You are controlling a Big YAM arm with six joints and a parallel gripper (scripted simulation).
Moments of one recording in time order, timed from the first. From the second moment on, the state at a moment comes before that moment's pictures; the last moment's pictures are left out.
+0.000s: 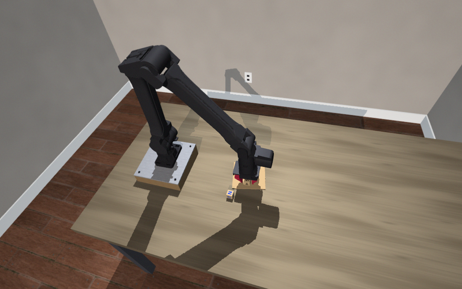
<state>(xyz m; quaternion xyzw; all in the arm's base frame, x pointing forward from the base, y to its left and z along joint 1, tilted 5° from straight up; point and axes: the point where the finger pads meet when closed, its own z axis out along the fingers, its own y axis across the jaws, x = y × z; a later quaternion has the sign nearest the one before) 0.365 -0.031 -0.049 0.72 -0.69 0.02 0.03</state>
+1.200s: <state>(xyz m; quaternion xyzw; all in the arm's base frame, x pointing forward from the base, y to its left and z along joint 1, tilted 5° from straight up) 0.362 -0.028 -0.011 0.72 -0.69 0.02 0.04</state>
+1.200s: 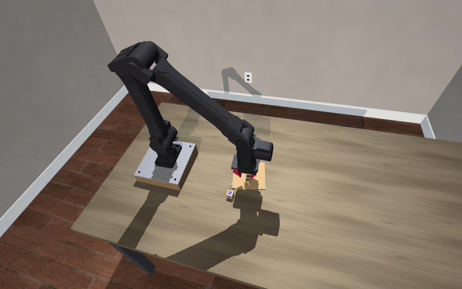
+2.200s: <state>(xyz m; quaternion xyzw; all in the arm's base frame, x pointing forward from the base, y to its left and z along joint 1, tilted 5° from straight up) 0.362 -0.026 0.009 0.72 -0.69 0.02 0.04</state>
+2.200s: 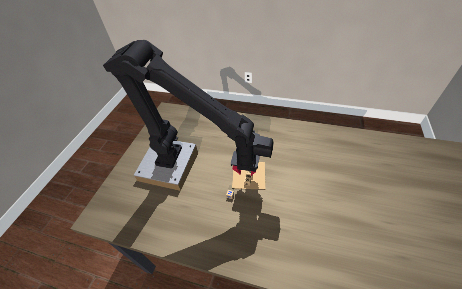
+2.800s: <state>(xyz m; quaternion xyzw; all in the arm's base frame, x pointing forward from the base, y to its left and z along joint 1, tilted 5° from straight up) 0.364 -0.024 0.038 0.72 -0.69 0.02 0.04</state>
